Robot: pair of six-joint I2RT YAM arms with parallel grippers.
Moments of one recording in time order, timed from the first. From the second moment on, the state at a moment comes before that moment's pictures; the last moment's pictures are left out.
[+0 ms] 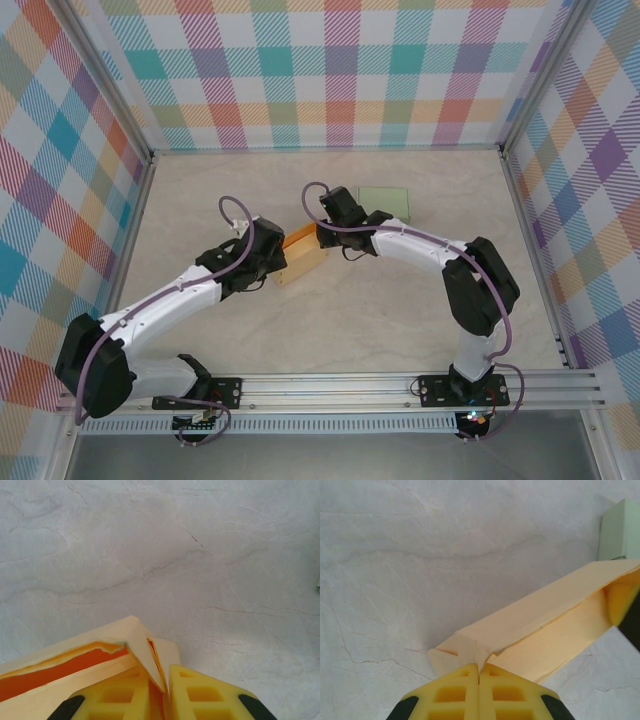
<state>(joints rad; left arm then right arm) -0.68 1.24 0.90 -0.54 -0.31 -0.87 0.75 1.82 1.31 -0.36 0.07 0.46</state>
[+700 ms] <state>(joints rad) -0.73 1.30 0.87 -0.50 -0.40 -0.93 0.75 1.82 1.30 -0.34 0.08 0.46</state>
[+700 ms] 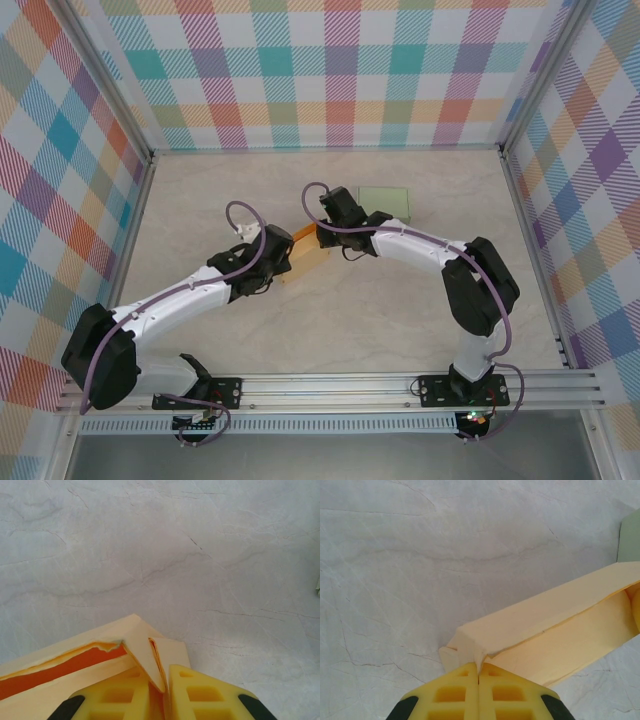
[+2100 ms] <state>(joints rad) -0.51 1.09 0.84 -0.40 0.03 0.59 0.75 1.82 1.30 -0.34 0.07 0.46</state>
